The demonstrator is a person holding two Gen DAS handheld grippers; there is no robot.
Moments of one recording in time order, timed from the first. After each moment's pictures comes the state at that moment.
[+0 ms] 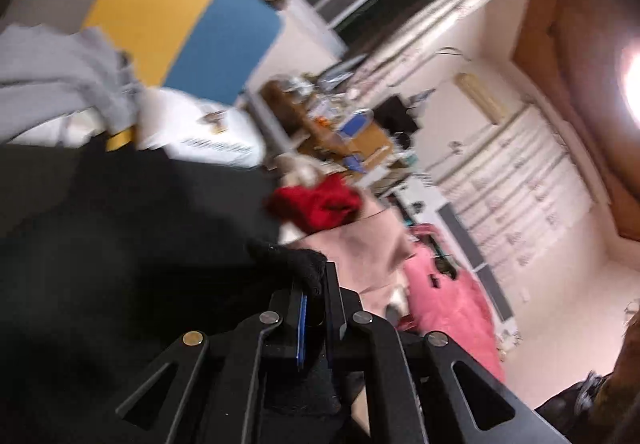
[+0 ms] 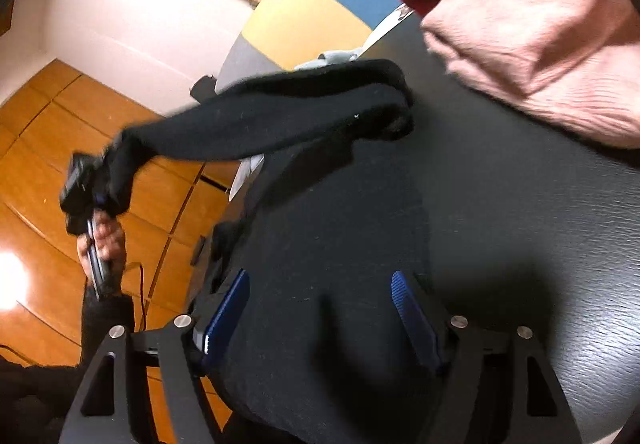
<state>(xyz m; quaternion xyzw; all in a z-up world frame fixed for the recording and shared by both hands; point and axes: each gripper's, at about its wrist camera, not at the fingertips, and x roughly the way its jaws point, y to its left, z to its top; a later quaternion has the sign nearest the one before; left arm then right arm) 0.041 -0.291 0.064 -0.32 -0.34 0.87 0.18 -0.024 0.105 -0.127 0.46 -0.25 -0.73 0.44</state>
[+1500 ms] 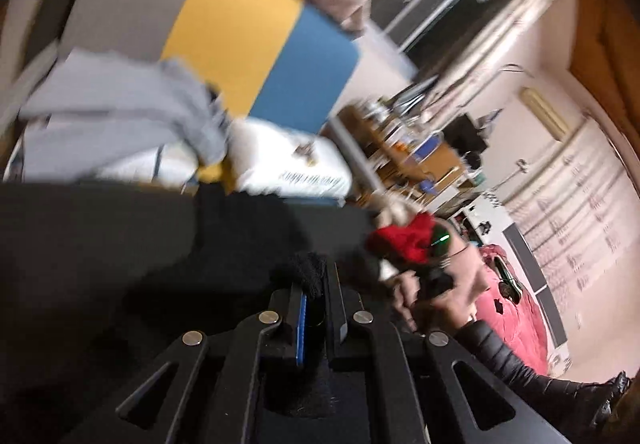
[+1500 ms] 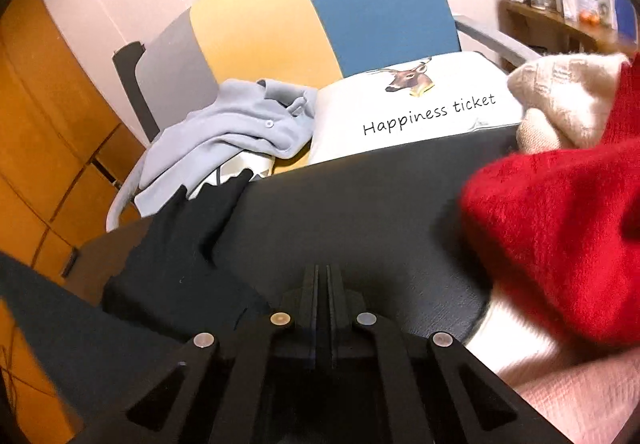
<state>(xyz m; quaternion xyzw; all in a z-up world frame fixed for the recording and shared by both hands) 0.025 -0.386 0.064 -0.34 -0.32 0.88 0.05 -0.286 -0.048 -0.087 0.45 -0.05 -0.81 0.37</state>
